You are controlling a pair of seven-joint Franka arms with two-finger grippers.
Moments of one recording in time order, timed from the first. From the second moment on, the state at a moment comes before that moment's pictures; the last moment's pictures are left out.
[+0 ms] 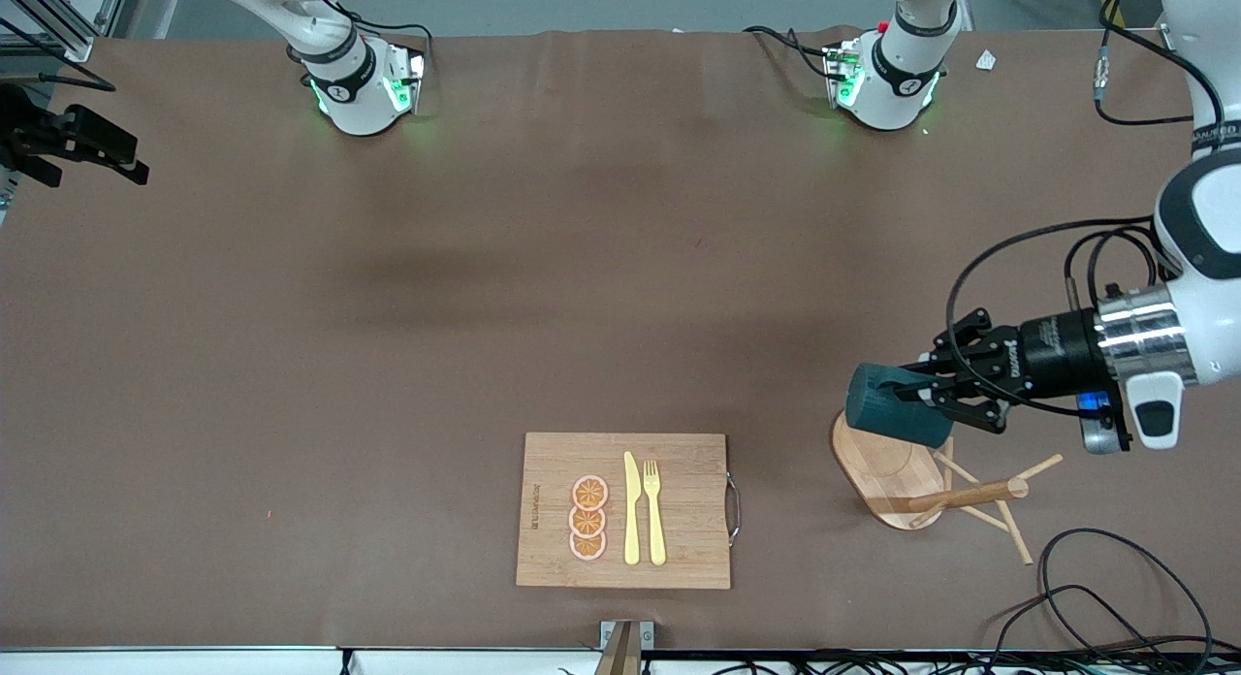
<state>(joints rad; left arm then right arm) 0.31 0.50 -0.46 -1.33 -0.71 1.82 -1.16 -0.01 -0.10 -0.02 -1.58 0.02 1.40 -0.04</state>
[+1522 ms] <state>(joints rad) 0.40 0.68 -0.46 -1.32 -0.87 1.83 -1.01 -0.01 -0.10 -0.02 -1.58 0.02 1.39 -0.03</state>
